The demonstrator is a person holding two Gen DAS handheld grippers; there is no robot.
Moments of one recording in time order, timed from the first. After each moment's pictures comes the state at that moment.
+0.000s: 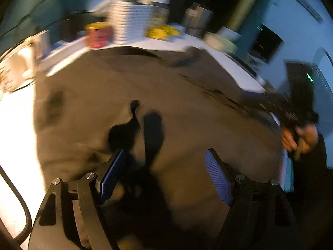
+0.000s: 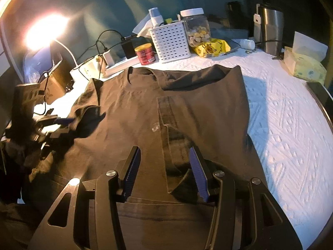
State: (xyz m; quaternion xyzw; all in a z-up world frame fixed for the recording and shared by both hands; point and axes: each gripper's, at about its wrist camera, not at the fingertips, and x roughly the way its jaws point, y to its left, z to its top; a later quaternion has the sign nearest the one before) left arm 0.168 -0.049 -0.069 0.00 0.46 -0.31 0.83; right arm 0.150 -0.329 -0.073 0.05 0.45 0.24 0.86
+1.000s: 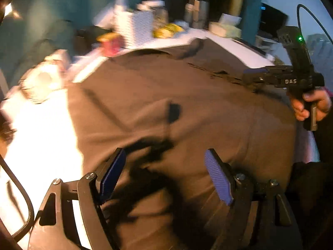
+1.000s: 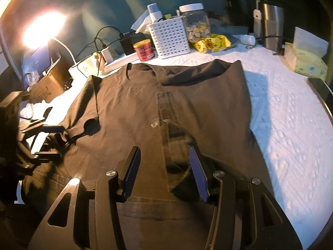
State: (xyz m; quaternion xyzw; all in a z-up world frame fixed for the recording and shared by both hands) left arm 0.122 -0.030 -0.054 0.11 0.43 -0.21 0.87; right arm 0.153 -0.321 -0.081 0.05 0.45 0.25 0.85
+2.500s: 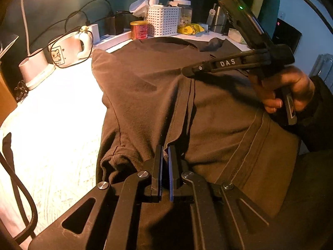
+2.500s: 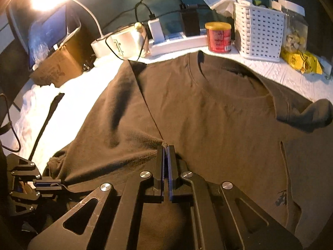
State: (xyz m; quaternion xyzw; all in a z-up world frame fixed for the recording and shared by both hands) left arm 0.091 0.014 -0.078 0.04 0.44 -0.19 0.88; right arm 0.214 -0.148 -0.096 -0.01 0.49 0.33 0.81
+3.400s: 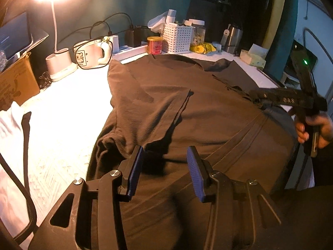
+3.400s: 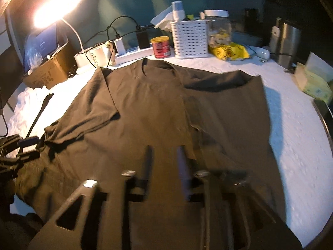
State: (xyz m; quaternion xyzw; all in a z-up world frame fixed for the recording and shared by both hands) left arm 0.044 -0.010 -0.050 -0.01 0.40 -0.11 0.91; right arm 0.138 -0.283 -0.062 -0.01 0.45 0.24 0.86
